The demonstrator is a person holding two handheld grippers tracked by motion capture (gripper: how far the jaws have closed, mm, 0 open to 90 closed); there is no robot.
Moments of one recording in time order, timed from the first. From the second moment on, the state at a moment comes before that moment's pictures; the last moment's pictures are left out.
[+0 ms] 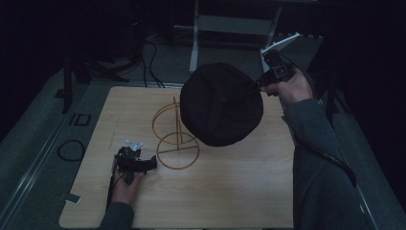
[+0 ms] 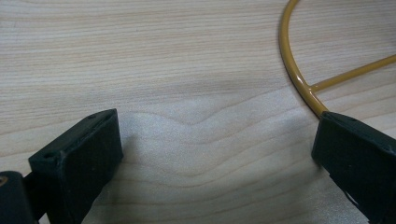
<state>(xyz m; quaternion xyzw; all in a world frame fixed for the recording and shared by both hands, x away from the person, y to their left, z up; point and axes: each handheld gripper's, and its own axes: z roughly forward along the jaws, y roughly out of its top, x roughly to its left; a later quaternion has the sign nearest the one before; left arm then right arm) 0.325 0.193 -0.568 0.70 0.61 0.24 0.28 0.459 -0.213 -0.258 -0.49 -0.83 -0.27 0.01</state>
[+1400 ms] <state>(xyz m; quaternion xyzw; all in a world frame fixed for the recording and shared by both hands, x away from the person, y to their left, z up) 0.325 0.192 -0.568 0.70 0.61 0.24 0.28 0.460 -0.151 -0.250 -0.46 -0.85 -0.27 0.01</state>
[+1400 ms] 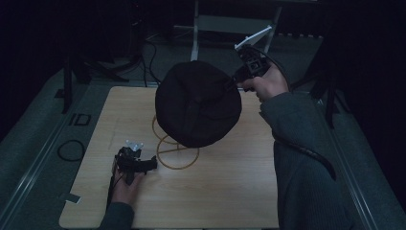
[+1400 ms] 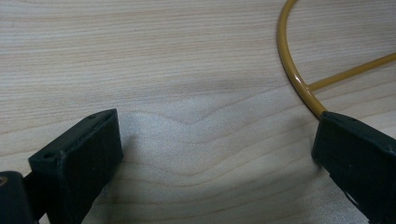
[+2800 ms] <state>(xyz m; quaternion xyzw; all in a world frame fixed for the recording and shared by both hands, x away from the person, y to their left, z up) 0.325 0.192 -0.568 0.70 0.61 0.24 0.28 0.467 -0.099 -0.285 -0.45 -0.86 -0.25 0.03</state>
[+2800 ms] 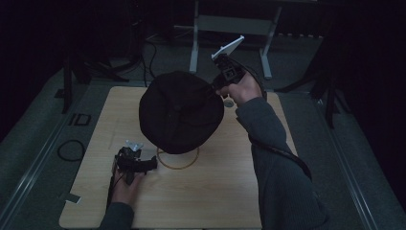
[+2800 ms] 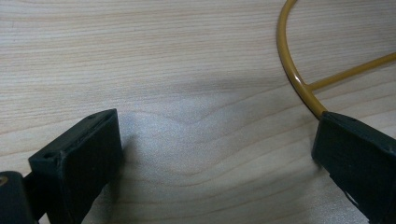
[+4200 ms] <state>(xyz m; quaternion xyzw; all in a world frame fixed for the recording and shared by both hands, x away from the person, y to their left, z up) 0.324 0.192 -0.568 0.70 0.61 0.24 0.28 0.475 -0.082 -0.323 -0.46 -0.86 -0.24 0.00</state>
